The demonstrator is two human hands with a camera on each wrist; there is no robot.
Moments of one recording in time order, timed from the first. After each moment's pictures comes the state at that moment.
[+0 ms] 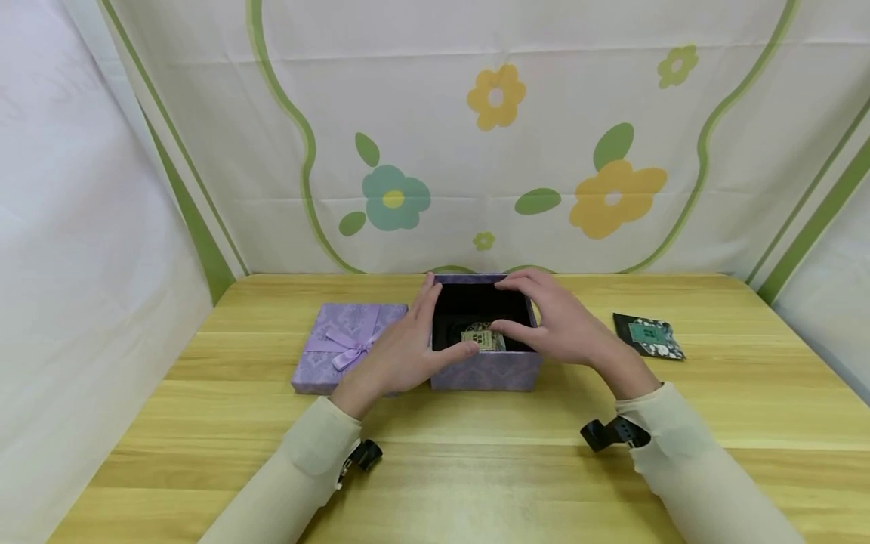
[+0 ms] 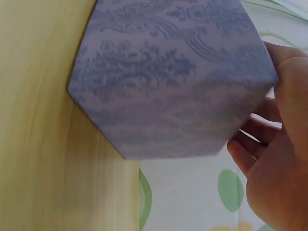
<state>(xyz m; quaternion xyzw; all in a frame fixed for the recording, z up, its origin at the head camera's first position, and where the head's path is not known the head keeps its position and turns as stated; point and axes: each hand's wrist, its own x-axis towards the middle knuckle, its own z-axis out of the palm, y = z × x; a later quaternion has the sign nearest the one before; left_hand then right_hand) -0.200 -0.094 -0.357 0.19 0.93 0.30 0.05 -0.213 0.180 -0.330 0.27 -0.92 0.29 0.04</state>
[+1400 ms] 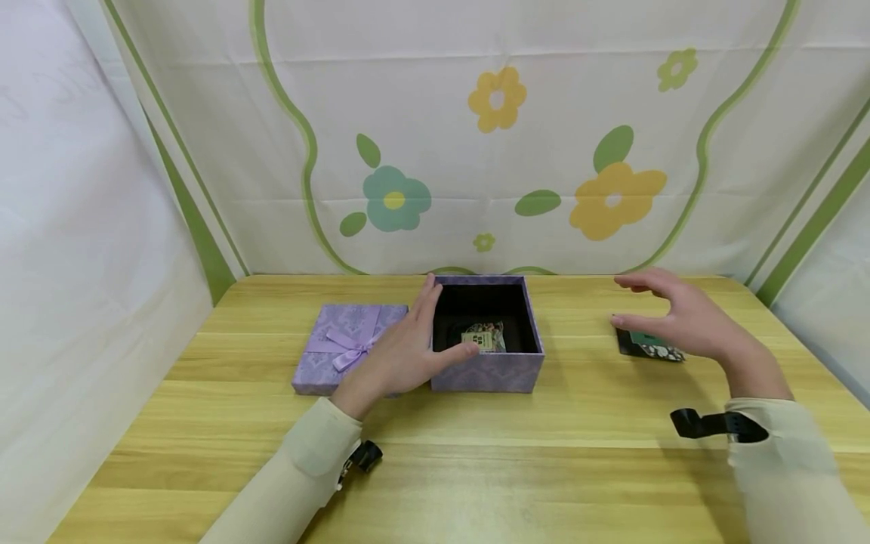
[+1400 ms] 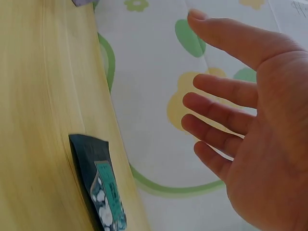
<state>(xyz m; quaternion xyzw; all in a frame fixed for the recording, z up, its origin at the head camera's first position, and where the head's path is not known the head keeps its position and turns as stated) -0.198 -0.094 -0.357 0.19 0.93 0.30 0.05 -0.206 0.330 -0.325 0.14 -0.94 0.30 0.02</state>
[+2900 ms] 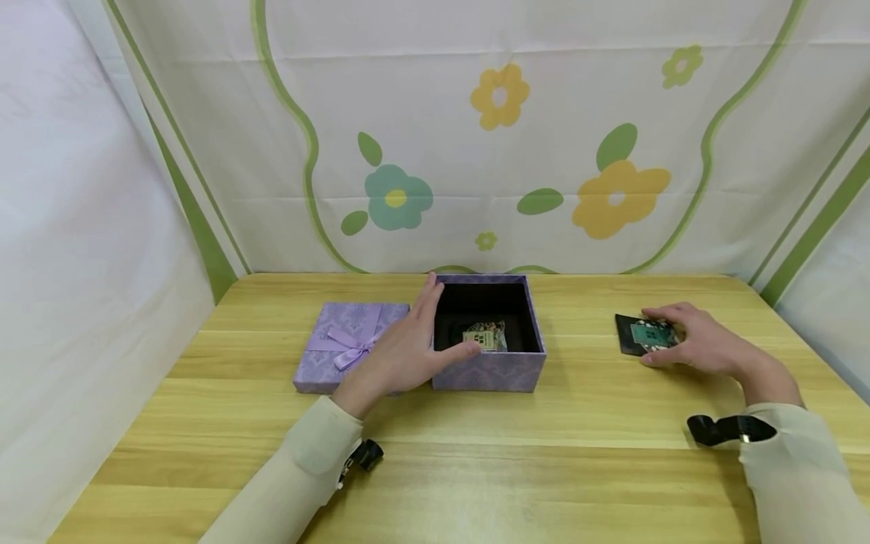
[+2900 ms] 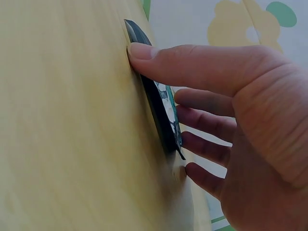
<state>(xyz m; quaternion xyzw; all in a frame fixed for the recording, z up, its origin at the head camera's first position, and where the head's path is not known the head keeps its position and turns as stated) -0.199 -0.093 -0.357 0.19 0.93 0.30 0.05 -0.218 0.392 -0.382 0.11 -0.96 0.25 -0.09</state>
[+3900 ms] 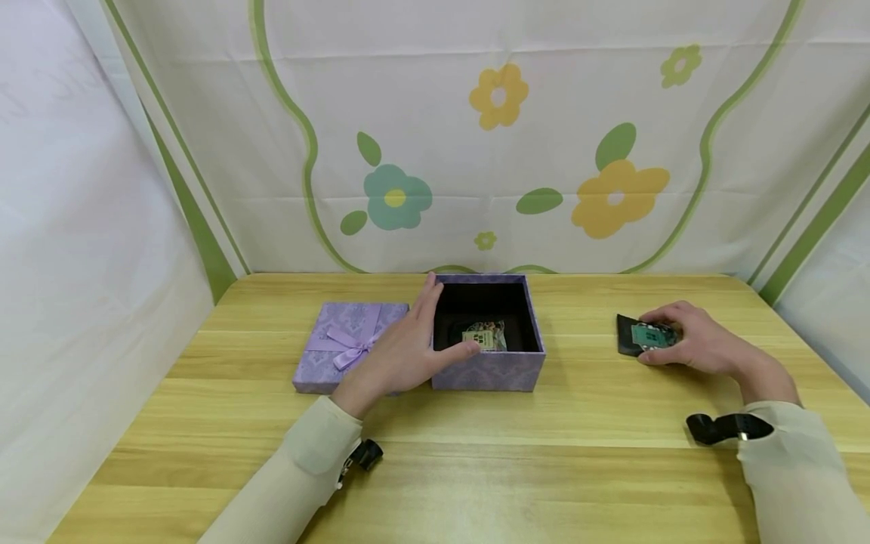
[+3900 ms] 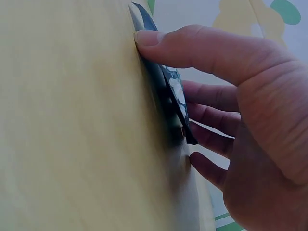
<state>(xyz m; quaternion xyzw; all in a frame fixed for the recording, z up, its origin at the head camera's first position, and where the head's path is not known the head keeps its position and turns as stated) -0.199 -0.093 -0.358 0.20 0.93 0.30 0.05 -0.220 0.392 -0.386 0.12 -0.96 0.25 -0.07</state>
